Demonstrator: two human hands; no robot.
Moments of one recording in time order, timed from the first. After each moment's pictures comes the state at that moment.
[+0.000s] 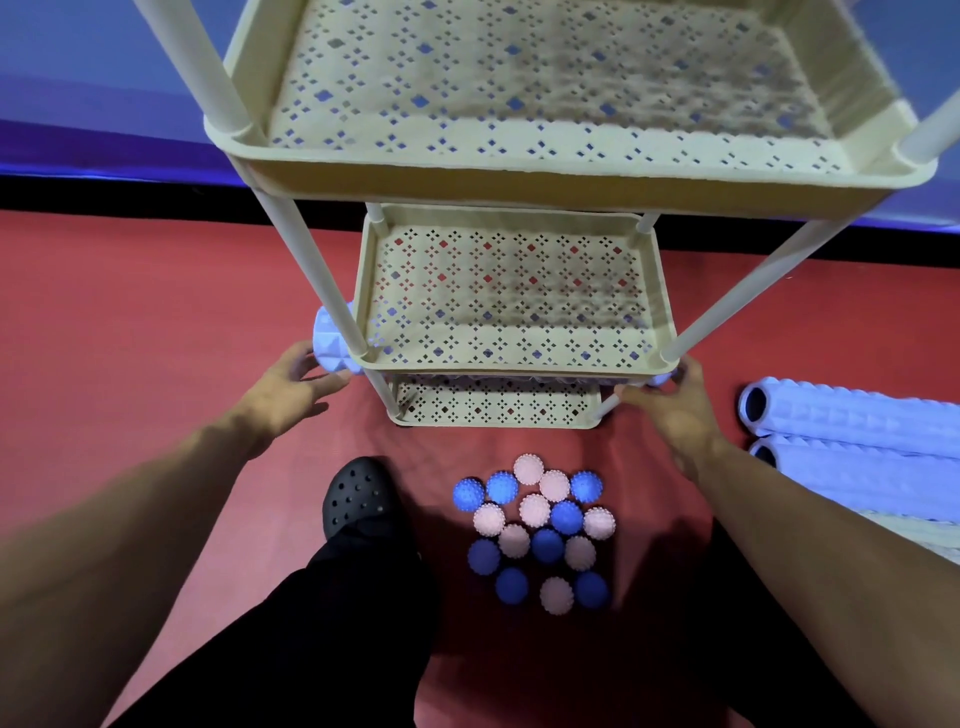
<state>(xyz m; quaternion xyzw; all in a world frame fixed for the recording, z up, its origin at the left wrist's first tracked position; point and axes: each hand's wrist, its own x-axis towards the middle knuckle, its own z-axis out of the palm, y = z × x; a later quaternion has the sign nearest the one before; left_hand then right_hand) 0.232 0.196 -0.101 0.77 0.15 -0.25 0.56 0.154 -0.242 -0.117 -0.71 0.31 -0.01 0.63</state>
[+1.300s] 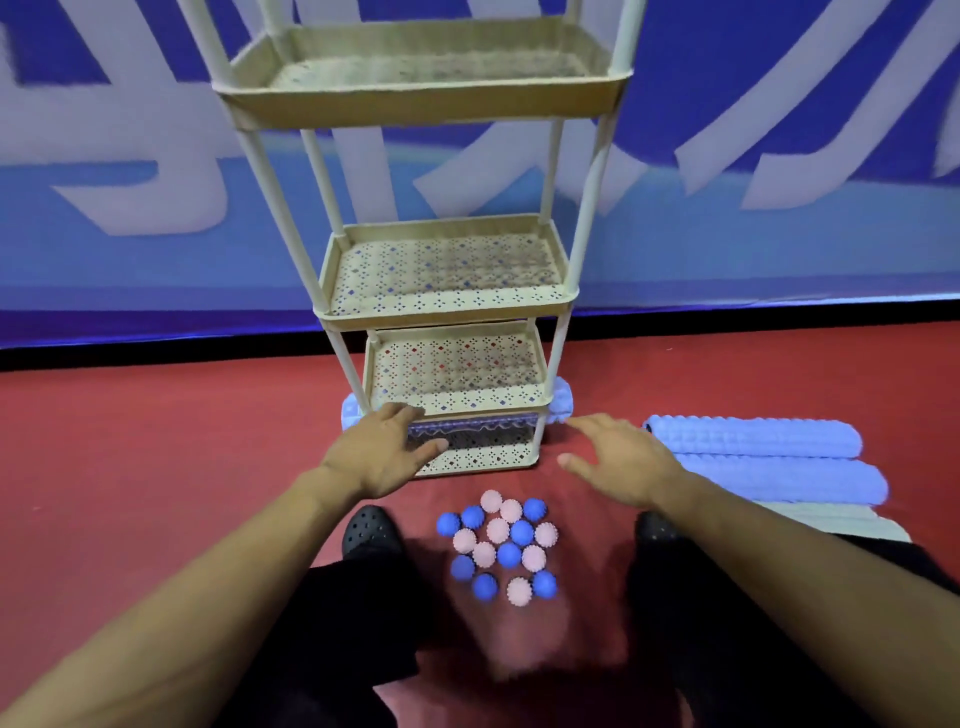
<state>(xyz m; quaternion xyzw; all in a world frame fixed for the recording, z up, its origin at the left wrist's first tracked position) 0.088 0.080 0.131 0.96 -0.17 -0.18 0.14 0.004 -0.230 0.129 -0.98 0.03 0.16 0.13</state>
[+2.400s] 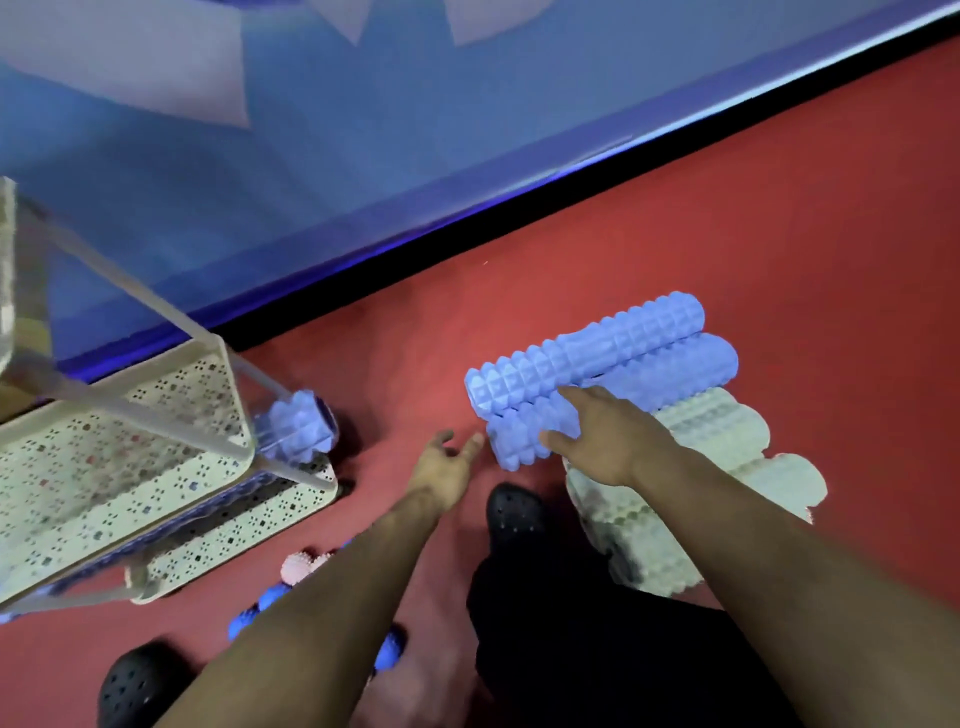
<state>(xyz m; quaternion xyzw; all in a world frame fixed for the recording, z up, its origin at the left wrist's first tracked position) 0.089 -0.354 -0.111 0.84 0.01 -0.39 0.38 -0.019 -0.535 0.005 -0.89 0.28 0.25 0.26</state>
